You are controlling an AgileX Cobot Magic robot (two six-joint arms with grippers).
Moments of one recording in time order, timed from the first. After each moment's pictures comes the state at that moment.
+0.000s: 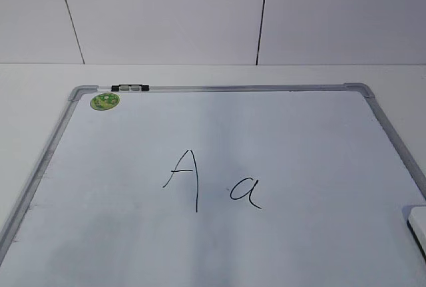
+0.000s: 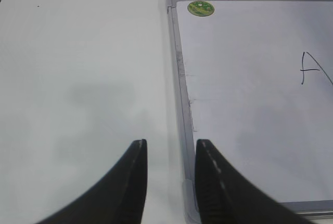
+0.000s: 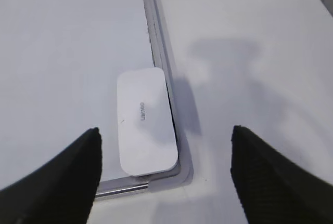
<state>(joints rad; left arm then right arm) 0.03 0.01 -0.51 -0.13 1.11 0.01 -0.02 0.07 -0.50 -0.11 1.15 0.11</state>
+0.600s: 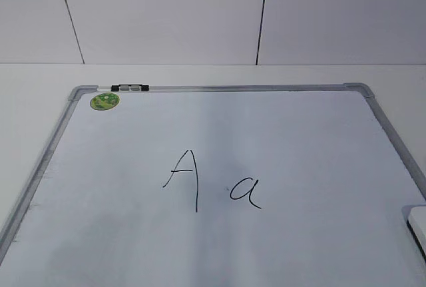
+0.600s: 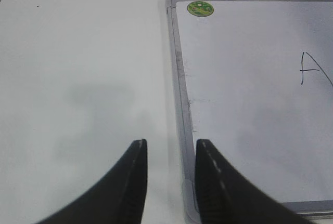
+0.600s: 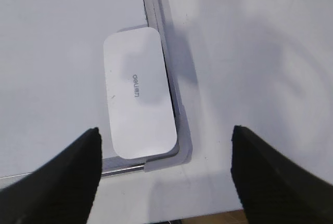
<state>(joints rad) 0.03 0.01 -0.51 -0.13 1.11 0.01 -0.02 0.38 -0.51 -0.10 1.11 0.11</state>
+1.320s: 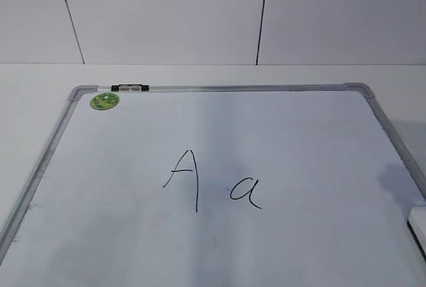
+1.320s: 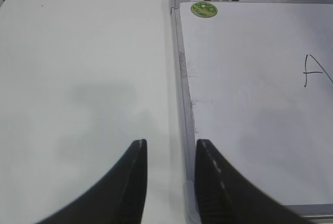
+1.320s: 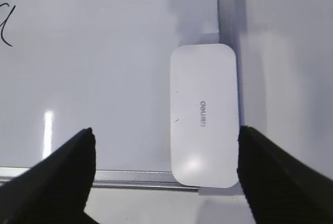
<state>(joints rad) 0.05 0.01 -0.51 -0.14 1.11 0.01 -0.02 0.80 -0.67 0.10 1.02 -0.09</state>
